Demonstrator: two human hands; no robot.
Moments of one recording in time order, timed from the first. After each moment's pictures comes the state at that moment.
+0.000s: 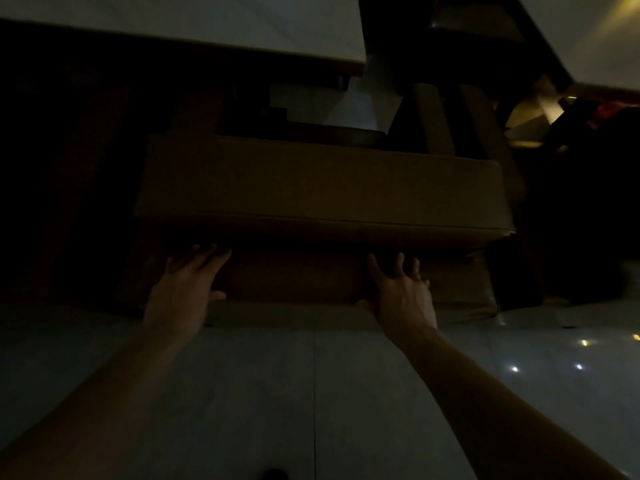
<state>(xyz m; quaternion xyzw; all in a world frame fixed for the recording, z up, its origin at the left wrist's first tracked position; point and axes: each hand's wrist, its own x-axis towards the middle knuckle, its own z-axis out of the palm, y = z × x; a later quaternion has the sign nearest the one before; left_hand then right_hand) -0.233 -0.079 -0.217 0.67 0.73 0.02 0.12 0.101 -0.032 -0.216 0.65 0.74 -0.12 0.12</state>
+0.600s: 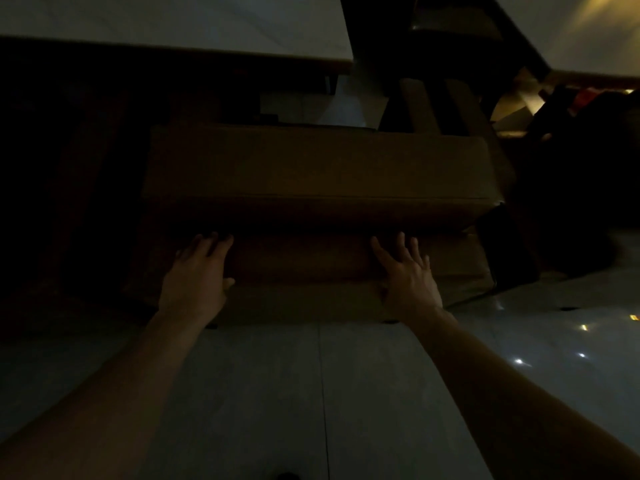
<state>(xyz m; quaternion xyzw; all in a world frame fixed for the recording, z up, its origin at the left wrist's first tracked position) -0.229 -0.082 -0.216 0.67 0.74 0.02 0.11 0.106 -0.047 -0.216 0.66 0.74 -0.15 0.06</state>
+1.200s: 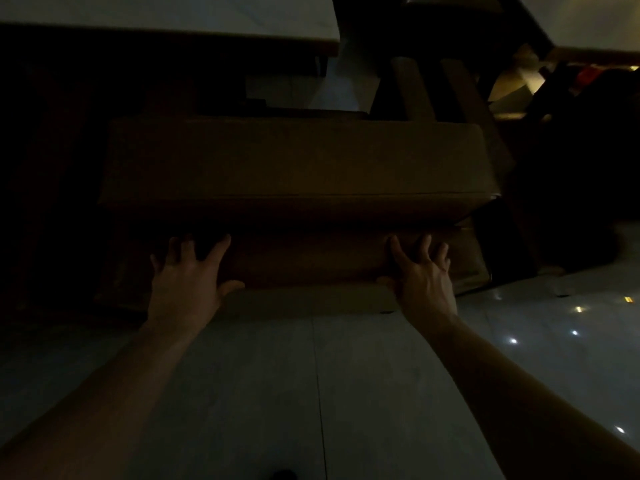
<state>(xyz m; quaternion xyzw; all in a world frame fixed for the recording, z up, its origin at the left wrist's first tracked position) -0.204 -0.062 -0.219 0.68 0.73 -0.02 0.07 0.146 -0.033 -0.225 0.70 0.70 -0.12 0.05</state>
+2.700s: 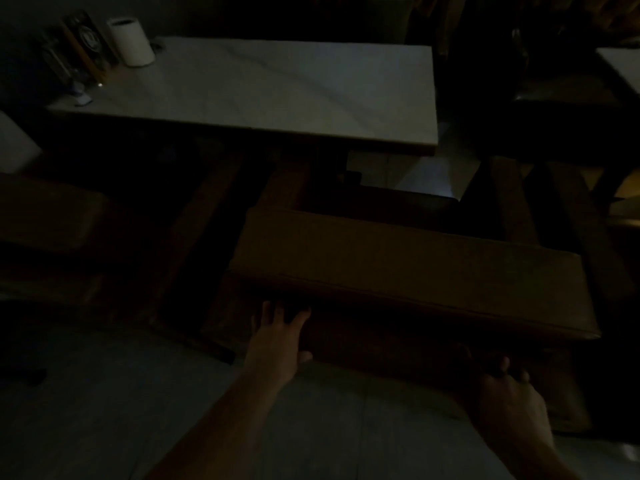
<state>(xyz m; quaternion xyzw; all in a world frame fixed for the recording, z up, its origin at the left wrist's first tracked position) -0.190 -0.048 -0.211 0.60 0.78 -0.07 0.18 0.155 -0.003 -0.183 0.64 0.72 -0.14 0.24</state>
